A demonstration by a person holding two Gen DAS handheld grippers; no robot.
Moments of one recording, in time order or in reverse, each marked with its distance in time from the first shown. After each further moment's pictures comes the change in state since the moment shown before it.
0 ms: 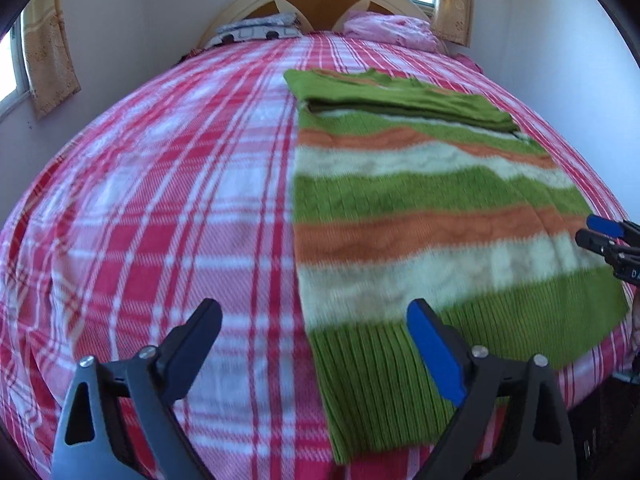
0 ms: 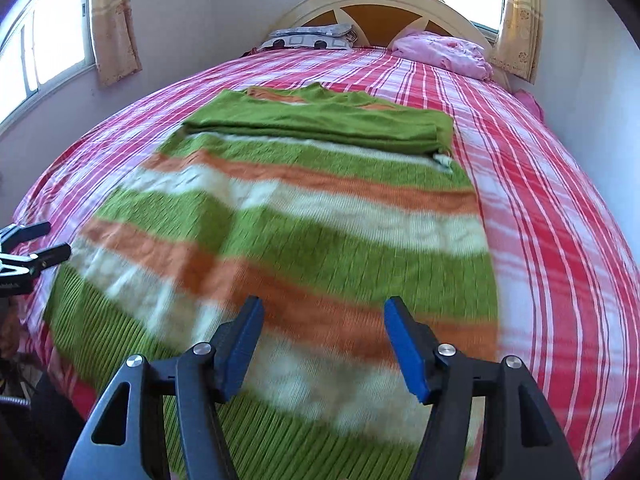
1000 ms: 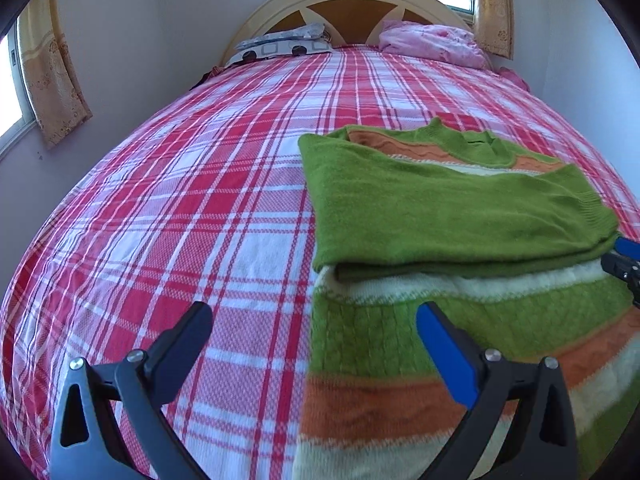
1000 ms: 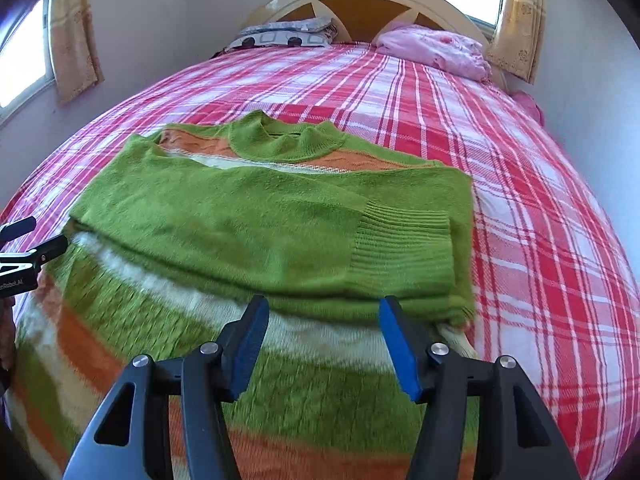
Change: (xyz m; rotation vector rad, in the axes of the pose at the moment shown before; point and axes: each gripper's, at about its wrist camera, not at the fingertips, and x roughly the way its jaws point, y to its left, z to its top) left arm 0.112 -0.001 0.170 -0.025 -0.059 0.160; right arm 0.129 -0.054 0.153 0.019 0.017 -0.057
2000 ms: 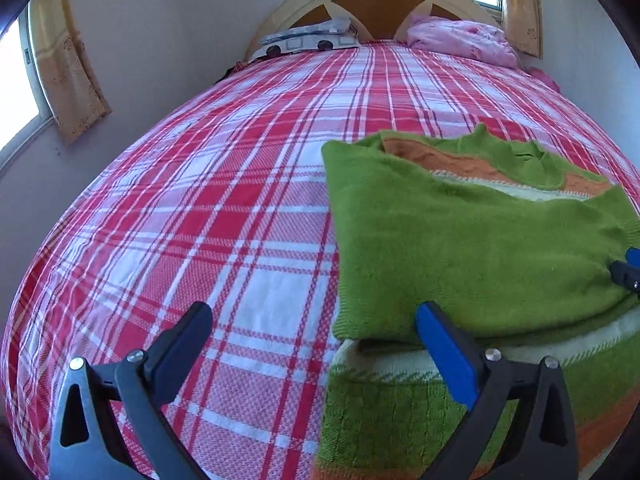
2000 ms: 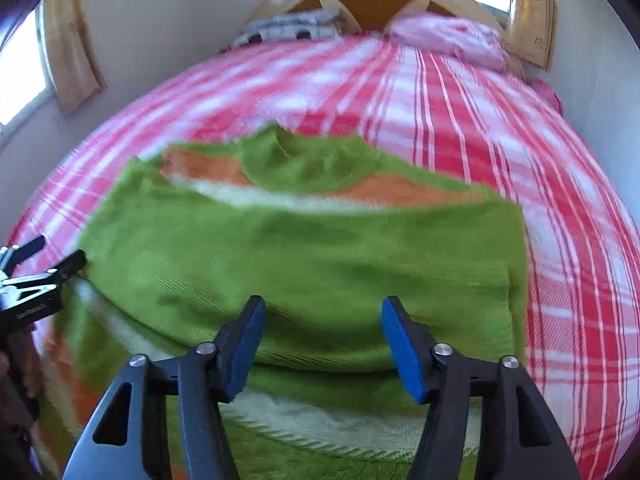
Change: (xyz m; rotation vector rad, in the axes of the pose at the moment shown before) left arm 0.046 0.001 0.029 -0.031 0.009 0.105; right arm 0.057 0.012 0.042 0.040 0.060 0.046
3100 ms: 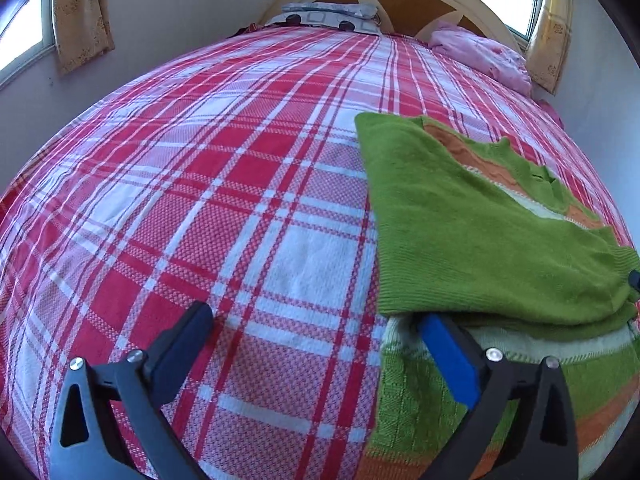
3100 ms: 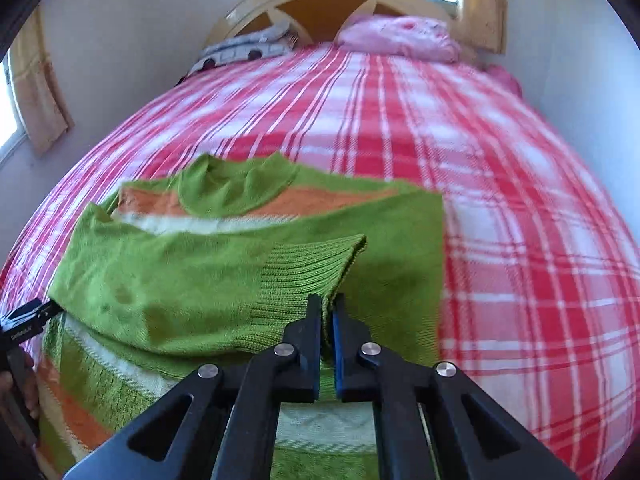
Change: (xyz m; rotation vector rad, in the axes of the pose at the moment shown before) left arm 0.022 0.047 -0.014 -0.175 0.095 -0.126; right arm -0.036 -0.057 0.004 0.137 -0.084 -0.071
